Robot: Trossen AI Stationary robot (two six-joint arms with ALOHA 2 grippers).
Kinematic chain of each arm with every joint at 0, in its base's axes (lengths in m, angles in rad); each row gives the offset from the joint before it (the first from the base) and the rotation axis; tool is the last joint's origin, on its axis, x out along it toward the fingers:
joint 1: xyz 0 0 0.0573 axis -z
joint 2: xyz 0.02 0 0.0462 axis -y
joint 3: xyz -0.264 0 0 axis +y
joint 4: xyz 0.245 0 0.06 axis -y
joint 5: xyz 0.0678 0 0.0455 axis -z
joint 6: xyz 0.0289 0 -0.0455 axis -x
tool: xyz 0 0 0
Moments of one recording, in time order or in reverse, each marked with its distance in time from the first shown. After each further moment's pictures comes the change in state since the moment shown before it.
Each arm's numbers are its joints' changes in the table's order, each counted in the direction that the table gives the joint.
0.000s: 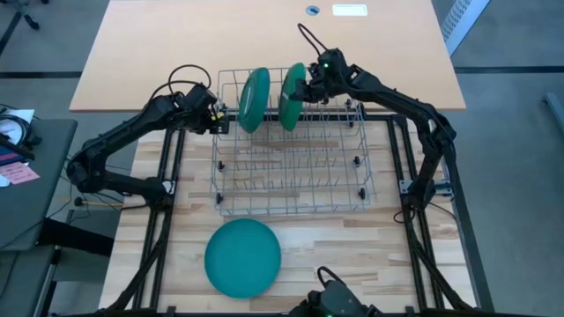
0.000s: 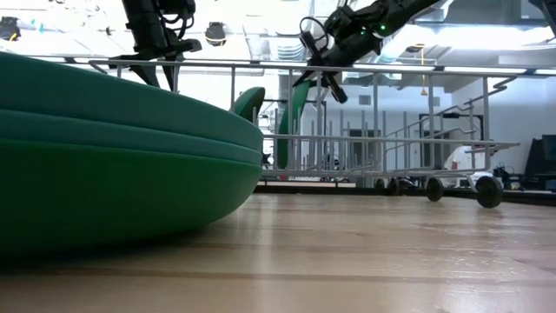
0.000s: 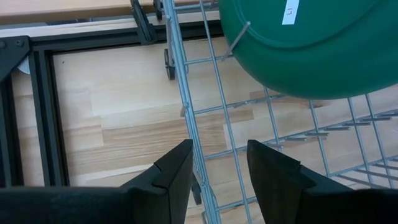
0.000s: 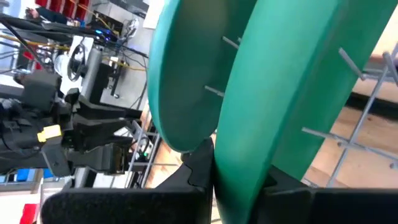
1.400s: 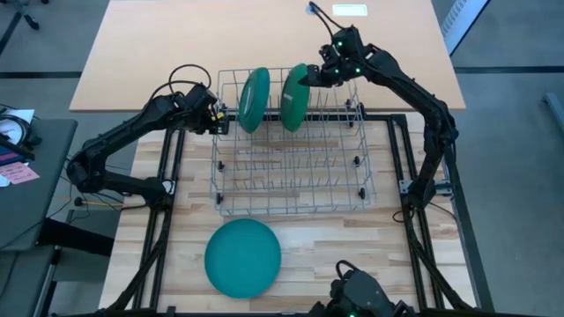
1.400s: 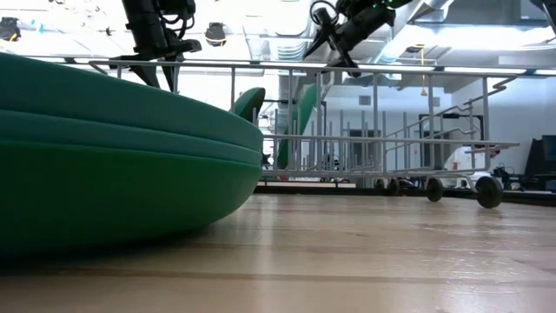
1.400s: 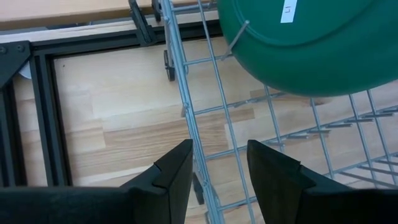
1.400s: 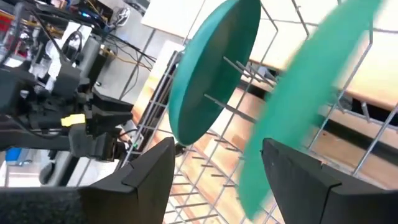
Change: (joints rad) left arm 0.000 0.000 0.000 -0.001 -0.001 -0.027; right arm 0.070 0.005 -0.284 -0.360 -0.007 0.212
